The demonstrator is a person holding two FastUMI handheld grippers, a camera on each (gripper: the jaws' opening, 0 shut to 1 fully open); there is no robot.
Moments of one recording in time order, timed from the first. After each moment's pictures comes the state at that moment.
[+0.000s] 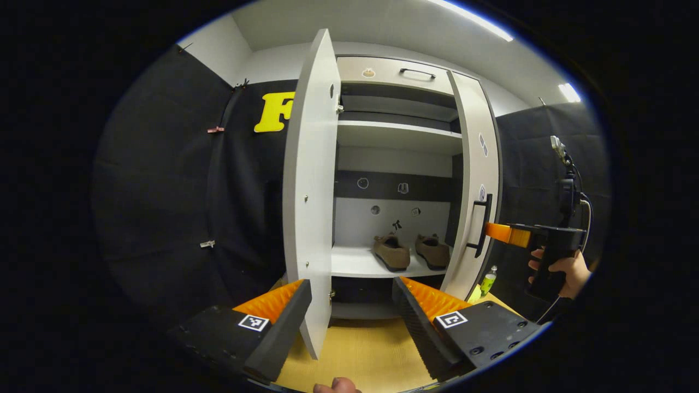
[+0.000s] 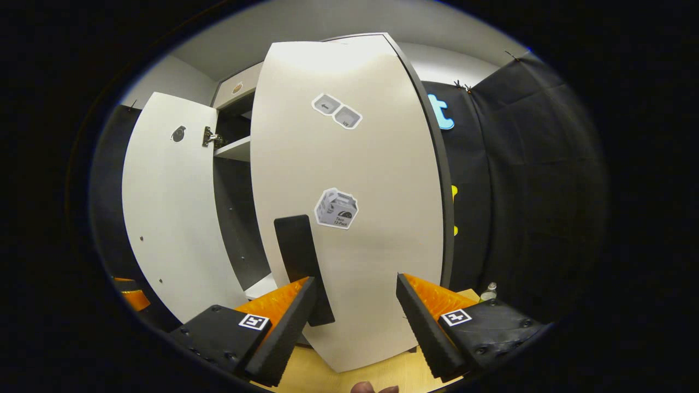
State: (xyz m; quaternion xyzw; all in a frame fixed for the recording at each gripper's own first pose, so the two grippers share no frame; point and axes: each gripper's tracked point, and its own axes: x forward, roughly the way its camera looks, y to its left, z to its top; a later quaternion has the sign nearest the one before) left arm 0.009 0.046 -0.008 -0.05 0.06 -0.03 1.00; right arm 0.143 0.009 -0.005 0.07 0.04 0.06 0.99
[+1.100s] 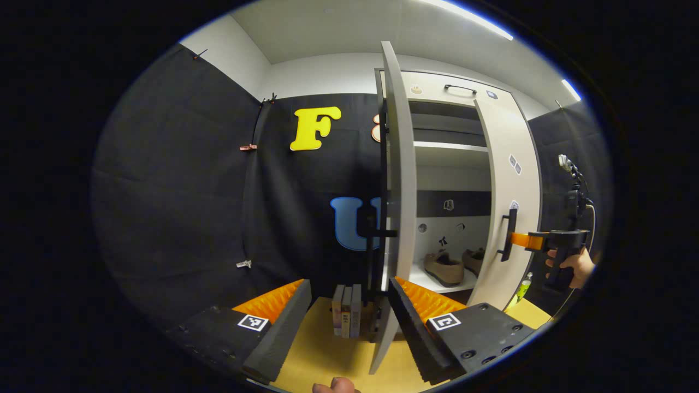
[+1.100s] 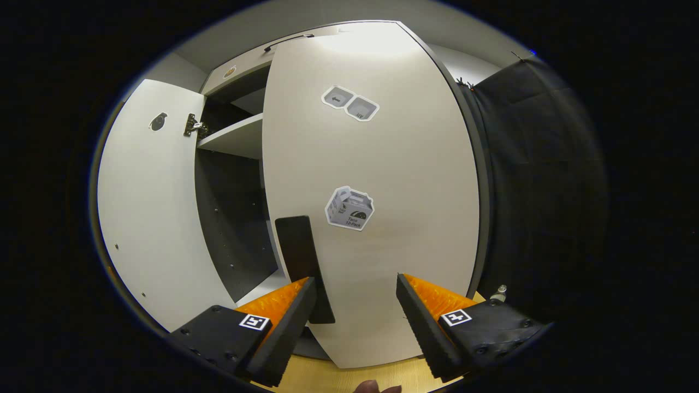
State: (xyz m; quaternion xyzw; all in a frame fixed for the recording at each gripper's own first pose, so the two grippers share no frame) left arm 0.032 0.182 0.024 -0.01 0.02 0.05 1.00; right arm 0.196 0.039 -0.007 0.07 0.05 0.04 1.00
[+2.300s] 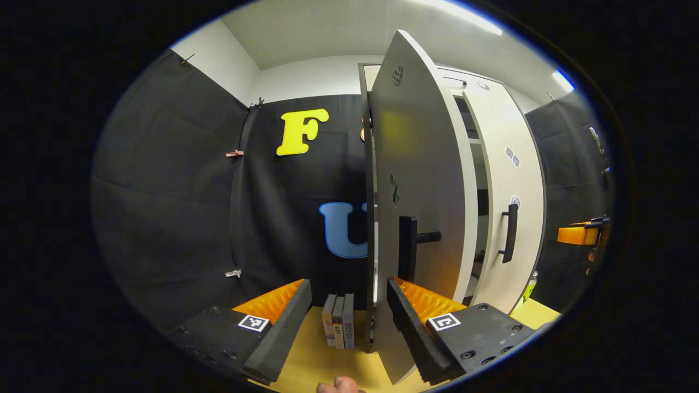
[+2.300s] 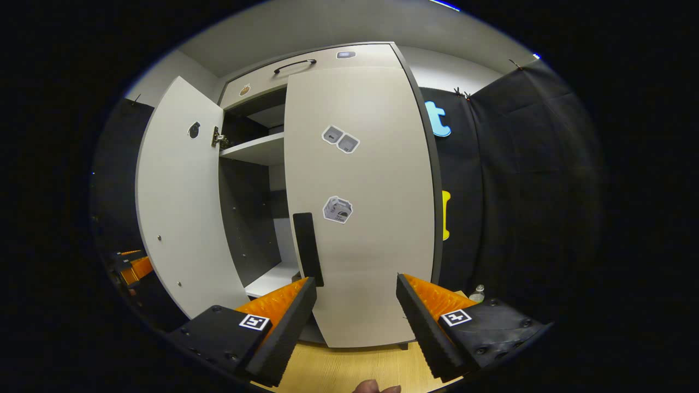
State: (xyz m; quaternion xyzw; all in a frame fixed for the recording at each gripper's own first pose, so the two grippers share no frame) left arm 0.079 0.128 0.016 0.00 0.00 0.02 1.00; right arm 0.106 0.001 0.011 0.06 0.04 0.04 1.00
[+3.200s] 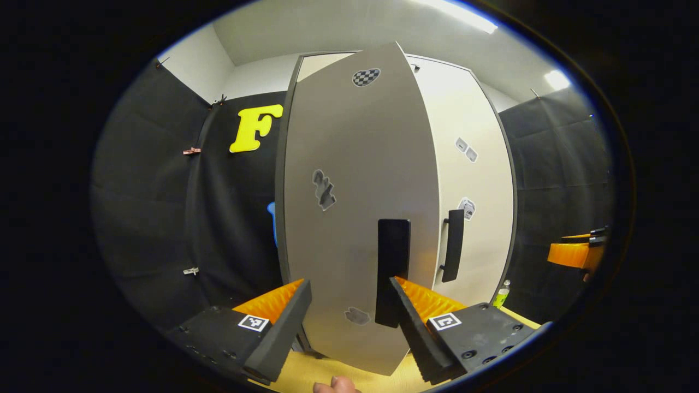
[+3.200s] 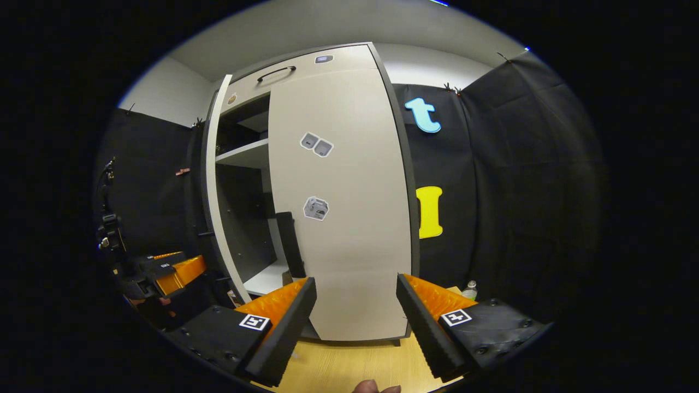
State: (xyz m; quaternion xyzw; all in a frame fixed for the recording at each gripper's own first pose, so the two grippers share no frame) left arm 0.135 -0.016 0.024 -0.01 0.01 -0.04 1.00; right arm 0.087 -0.039 0.011 0.07 0.05 0.03 1.00
